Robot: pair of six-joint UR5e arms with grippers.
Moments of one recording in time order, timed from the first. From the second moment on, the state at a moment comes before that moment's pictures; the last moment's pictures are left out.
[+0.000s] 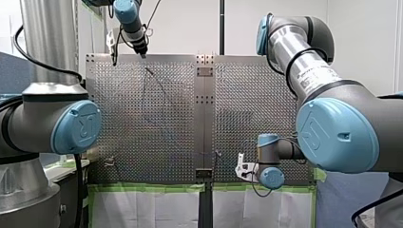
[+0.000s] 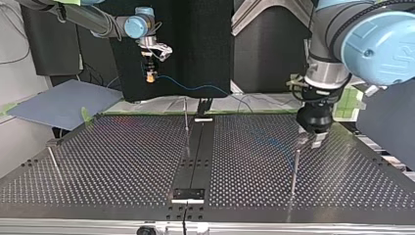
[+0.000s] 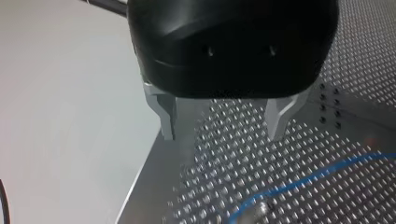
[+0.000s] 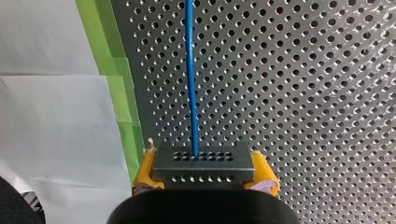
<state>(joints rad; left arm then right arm) -0.14 -1.44 -1.53 -3.55 -1.76 -1.85 1.99 -0.71 2.02 -1.13 1.63 1.71</state>
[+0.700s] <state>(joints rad) -0.16 -1.44 -1.56 -3.56 -1.84 -1.82 2.00 -0.71 2.02 -1.12 1.64 1.70</state>
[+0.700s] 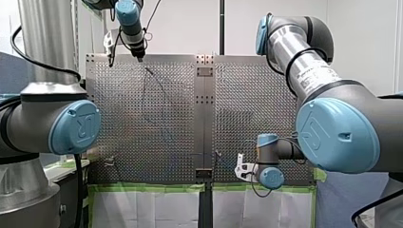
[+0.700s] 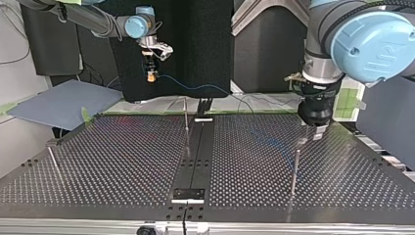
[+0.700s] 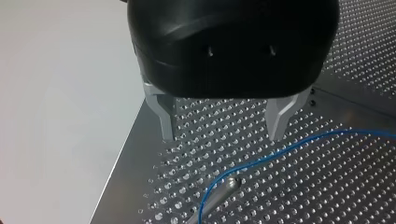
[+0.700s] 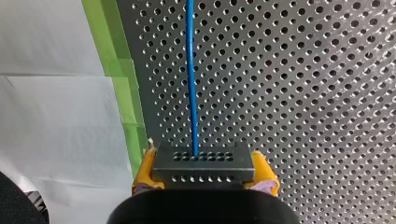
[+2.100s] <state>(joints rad) -0.17 -1.44 -1.56 -3.60 -1.94 -1.83 2.00 -0.71 2.02 -1.12 1.63 1.71</state>
